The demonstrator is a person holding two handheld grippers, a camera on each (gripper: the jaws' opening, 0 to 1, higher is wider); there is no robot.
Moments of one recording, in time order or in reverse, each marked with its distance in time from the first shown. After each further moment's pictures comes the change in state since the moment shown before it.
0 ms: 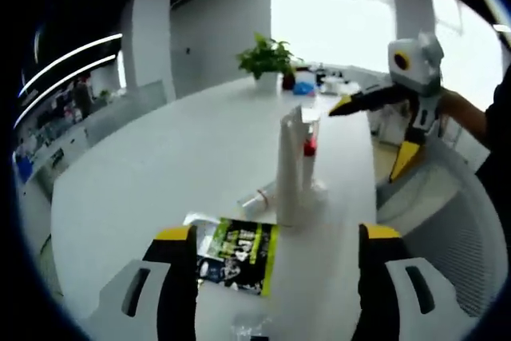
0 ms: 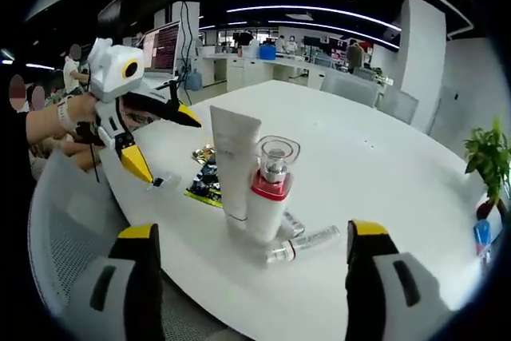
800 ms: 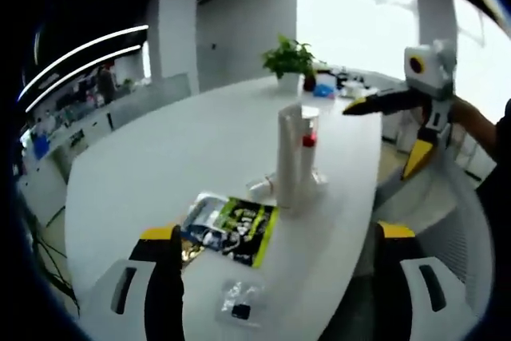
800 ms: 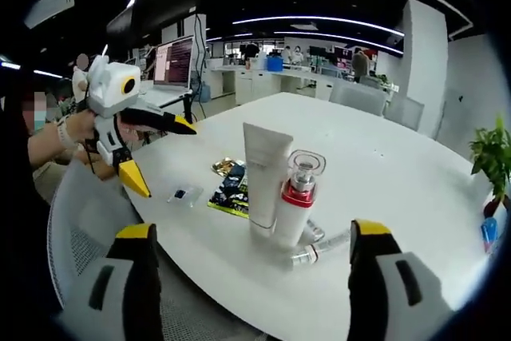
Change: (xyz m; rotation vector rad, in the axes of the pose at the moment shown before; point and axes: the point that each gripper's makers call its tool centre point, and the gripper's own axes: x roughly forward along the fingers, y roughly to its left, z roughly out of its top) left arm -0.041 -0.012 -0.015 -0.087 -0.013 0.125; right arm -0.018 0.032 0.011 0.015 -0.061 0.049
